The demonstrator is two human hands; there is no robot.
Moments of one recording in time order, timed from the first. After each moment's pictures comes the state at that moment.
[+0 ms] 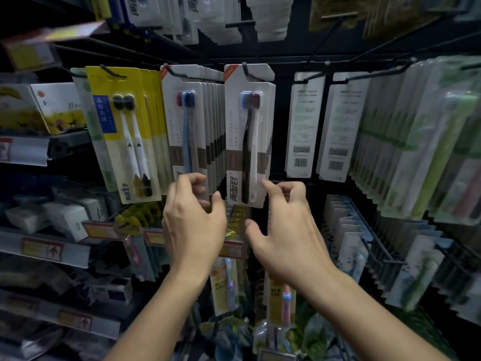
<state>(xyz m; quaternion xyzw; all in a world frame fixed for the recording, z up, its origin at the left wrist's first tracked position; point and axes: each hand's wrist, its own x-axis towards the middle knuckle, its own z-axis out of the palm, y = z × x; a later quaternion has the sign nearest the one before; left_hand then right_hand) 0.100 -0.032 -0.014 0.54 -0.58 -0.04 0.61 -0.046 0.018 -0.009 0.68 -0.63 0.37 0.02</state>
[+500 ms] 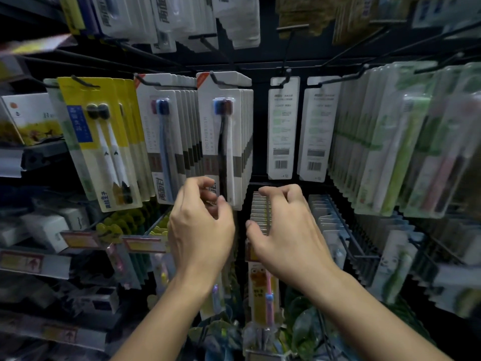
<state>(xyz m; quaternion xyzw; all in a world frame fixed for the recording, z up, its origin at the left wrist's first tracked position) 0.061 -0.016 -0.011 0.49 -0.60 -0.04 0.62 -0.079 0.030 -0.005 0.66 -0.64 0.39 0.03</state>
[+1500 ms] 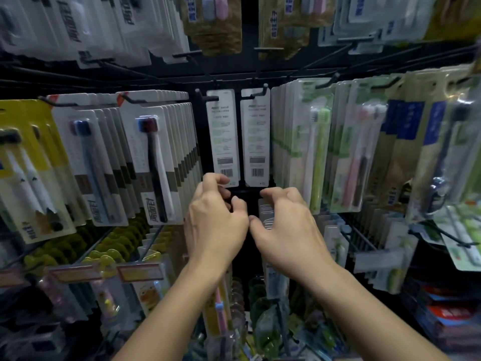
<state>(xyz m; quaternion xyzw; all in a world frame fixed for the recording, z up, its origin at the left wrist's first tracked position) -0.047 -0.005 0.011 0.47 -0.69 -0.10 0.54 -0.164 0.062 0.010 0.58 -0.71 0.41 0.00</state>
